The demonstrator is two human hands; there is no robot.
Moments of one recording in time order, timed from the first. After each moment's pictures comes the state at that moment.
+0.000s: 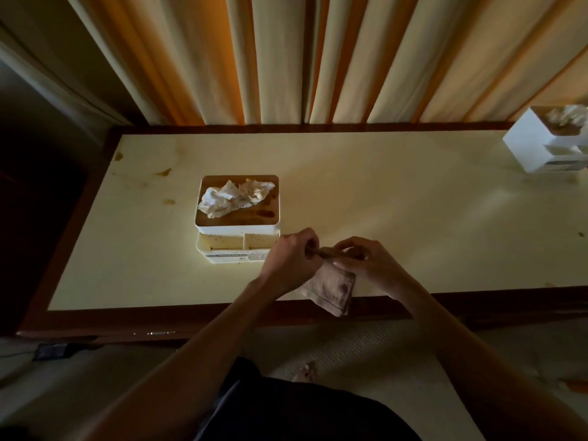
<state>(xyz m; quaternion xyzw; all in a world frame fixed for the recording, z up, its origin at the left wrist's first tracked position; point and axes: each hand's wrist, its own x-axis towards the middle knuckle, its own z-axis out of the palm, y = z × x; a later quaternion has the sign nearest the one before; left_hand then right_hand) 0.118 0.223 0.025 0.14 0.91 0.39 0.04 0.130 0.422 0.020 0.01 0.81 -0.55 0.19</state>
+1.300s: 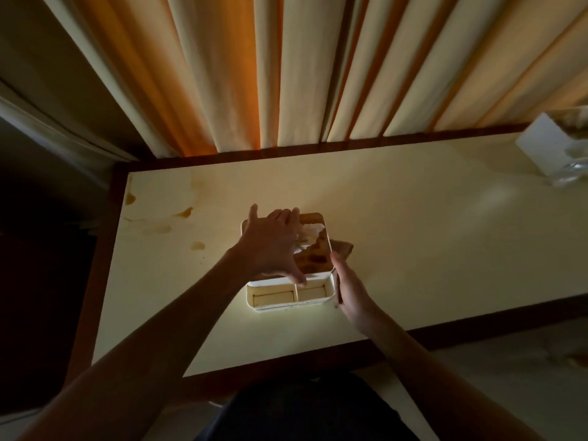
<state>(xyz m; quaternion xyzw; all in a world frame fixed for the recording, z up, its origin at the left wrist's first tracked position) -0.012 0.095 0.072 0.31 0.93 -0.07 0.16 0.089 0.255 0.006 0.21 0.67 -0.69 0.18</state>
